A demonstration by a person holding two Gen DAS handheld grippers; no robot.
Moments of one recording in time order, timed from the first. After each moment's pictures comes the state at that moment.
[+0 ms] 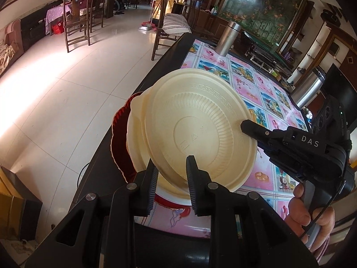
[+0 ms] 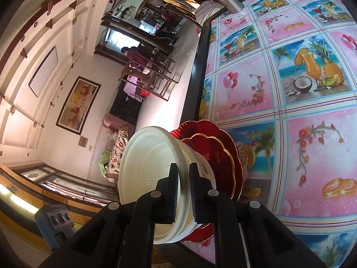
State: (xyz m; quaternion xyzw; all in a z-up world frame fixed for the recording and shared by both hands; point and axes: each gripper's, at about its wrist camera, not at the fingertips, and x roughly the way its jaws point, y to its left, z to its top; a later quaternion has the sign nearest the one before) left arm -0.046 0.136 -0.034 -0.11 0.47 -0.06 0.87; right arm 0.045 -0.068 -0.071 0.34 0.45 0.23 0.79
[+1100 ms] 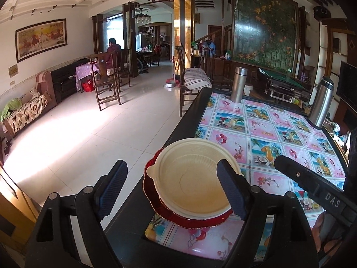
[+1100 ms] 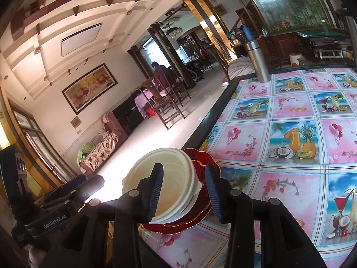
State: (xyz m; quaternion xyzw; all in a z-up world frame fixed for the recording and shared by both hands) left arm -0.091 0.114 0.013 -0.02 0.29 0.06 0.96; right arm -0.043 -0.087 -0.017 0.18 0.28 0.27 0.90
